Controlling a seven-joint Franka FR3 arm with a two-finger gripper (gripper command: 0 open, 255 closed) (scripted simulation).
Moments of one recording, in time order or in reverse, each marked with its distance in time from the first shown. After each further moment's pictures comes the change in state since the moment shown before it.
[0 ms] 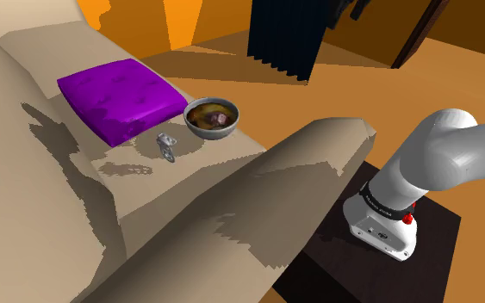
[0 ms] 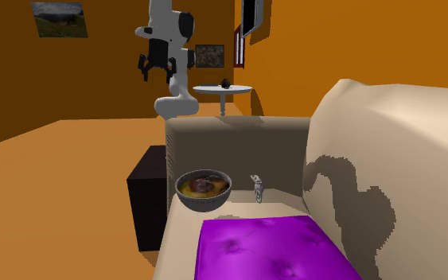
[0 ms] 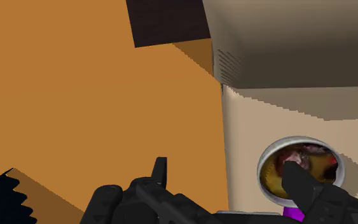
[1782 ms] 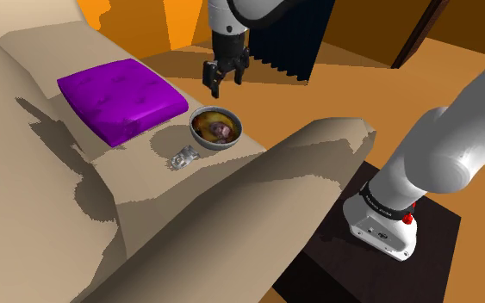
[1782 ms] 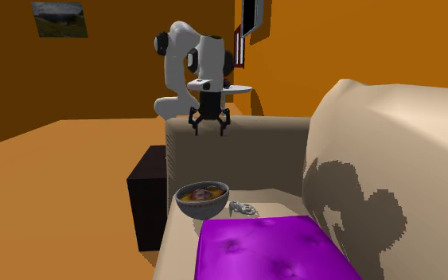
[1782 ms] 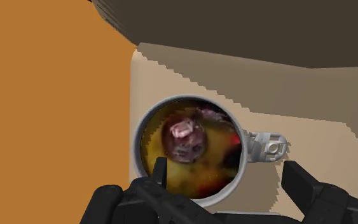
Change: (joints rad) arm 0.125 0.717 0.254 0.166 0.065 0.419 0.210
